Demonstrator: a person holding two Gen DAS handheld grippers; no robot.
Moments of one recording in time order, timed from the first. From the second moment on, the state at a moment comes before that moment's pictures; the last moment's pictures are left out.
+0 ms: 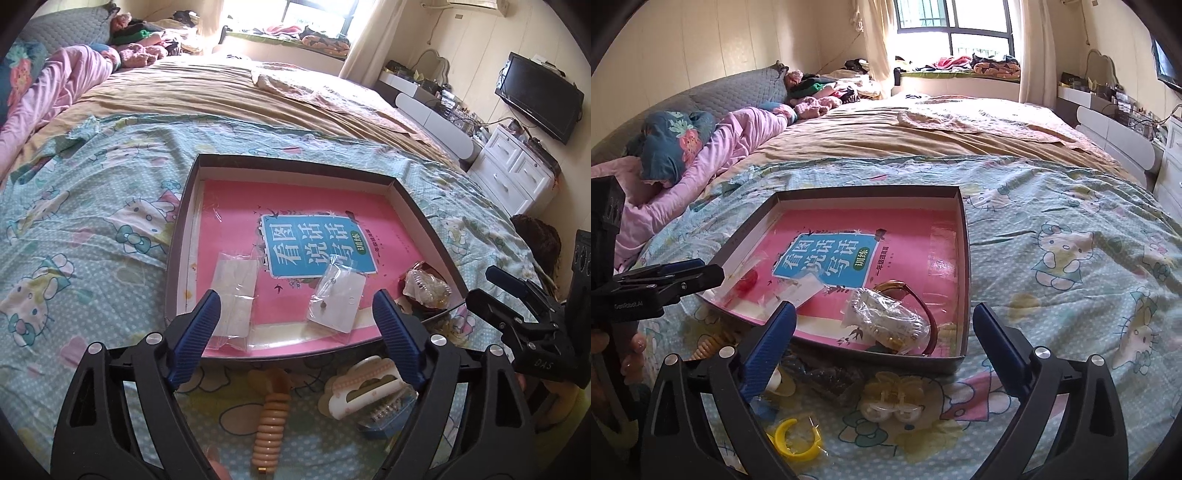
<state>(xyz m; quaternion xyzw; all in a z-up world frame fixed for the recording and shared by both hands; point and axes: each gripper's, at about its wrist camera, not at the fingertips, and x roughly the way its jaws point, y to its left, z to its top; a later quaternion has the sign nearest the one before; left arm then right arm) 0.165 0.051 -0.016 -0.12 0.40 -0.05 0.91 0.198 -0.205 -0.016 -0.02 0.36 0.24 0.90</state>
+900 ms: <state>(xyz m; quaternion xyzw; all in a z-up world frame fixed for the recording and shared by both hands) 0.119 0.061 0.035 -0.13 0.34 -0.03 0.93 0.169 -0.220 0.029 -0.02 0.31 0.25 0.92</state>
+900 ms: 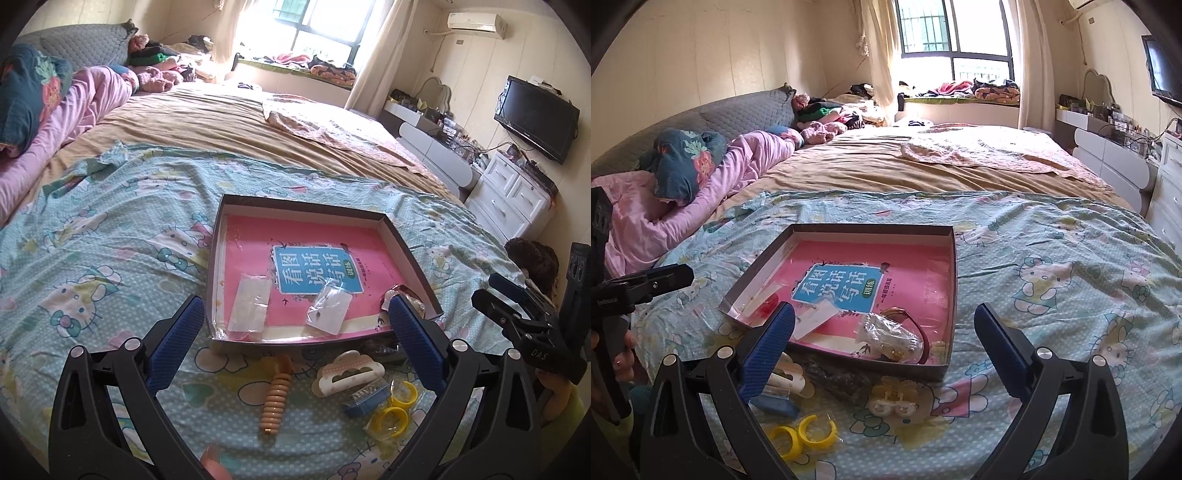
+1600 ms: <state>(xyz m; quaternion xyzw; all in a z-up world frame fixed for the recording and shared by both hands) 0.091 0.065 0.041 -0.11 0.34 -0.02 0.94 0.135 -0.207 0.042 -0.03 0.30 0.28 0.91</state>
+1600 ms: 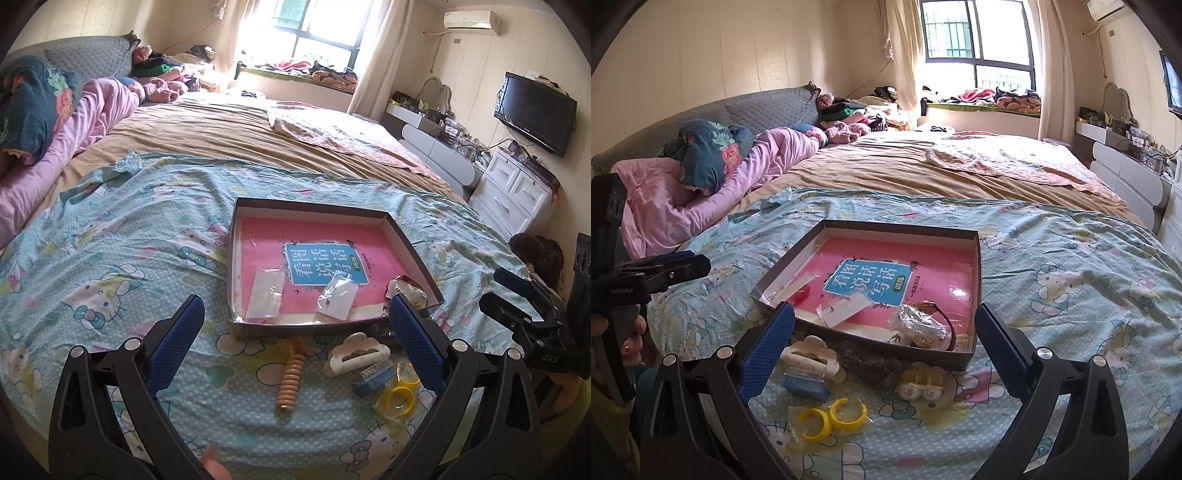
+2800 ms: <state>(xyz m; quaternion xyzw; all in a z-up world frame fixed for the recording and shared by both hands) 0.076 0.050 -0.018 -0.08 0.41 0.00 0.91 0.105 -0.204 -0.015 -0.07 0.37 0.31 0.87</state>
